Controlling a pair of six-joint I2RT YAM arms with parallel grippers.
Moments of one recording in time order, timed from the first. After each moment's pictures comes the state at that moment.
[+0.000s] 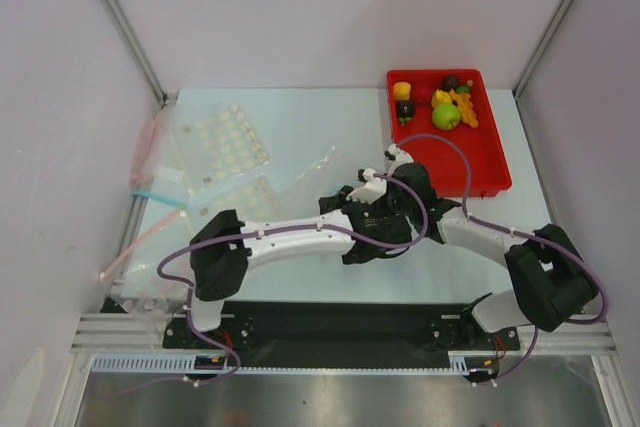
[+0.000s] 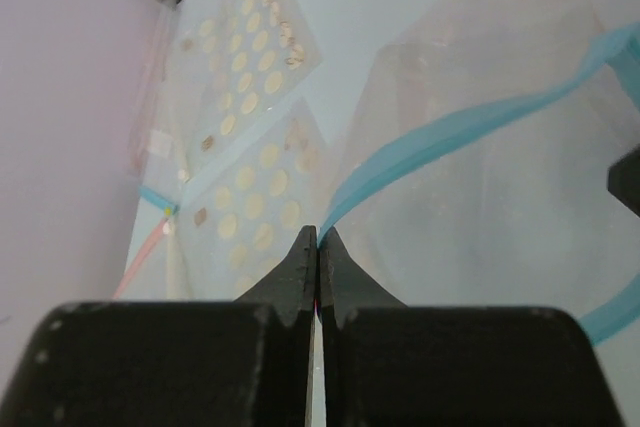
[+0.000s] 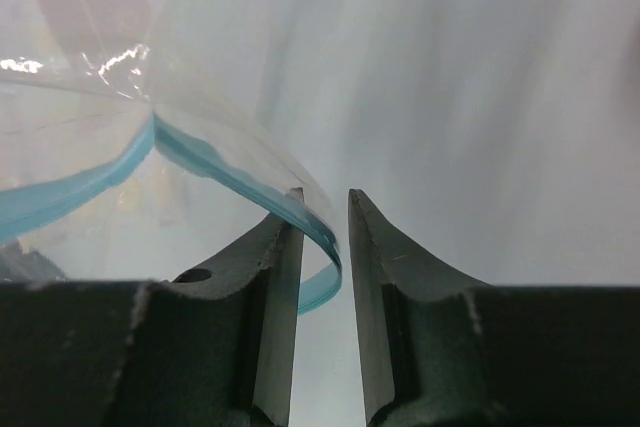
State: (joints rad) left arm -1.25 1.94 1.61 -1.29 -1.29 -0.96; right arm 0.58 1.42 0.70 0.14 -0.12 0.54
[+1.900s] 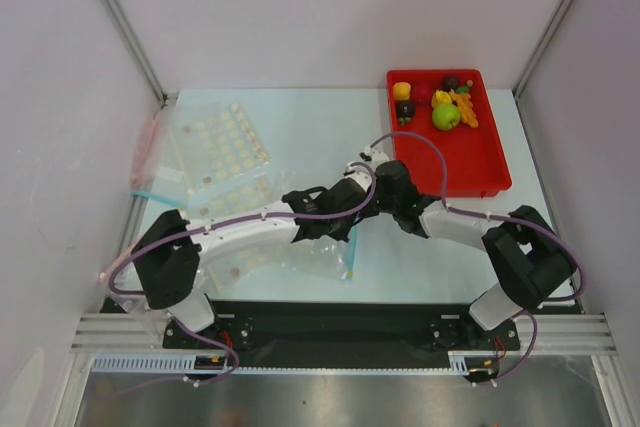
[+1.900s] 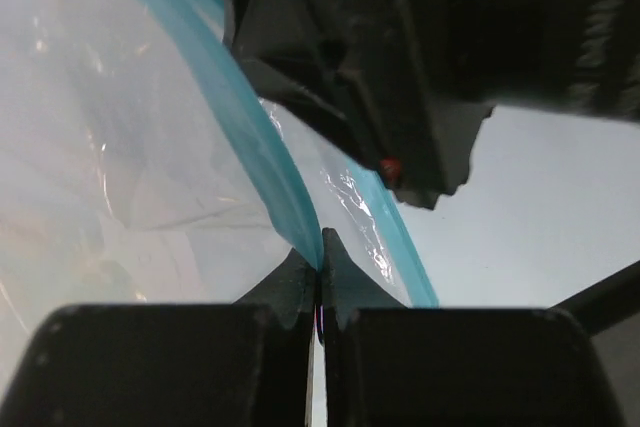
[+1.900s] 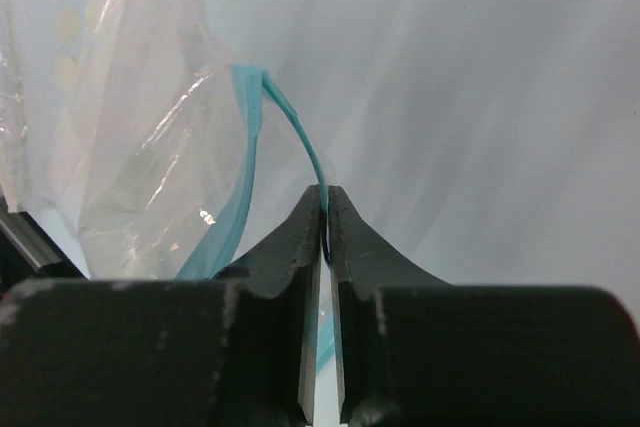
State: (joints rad) left arm -1.02 1.63 1.17 -0.51 -0.27 -0.39; right arm 0.63 1.56 0.78 0.21 -0.18 0.47
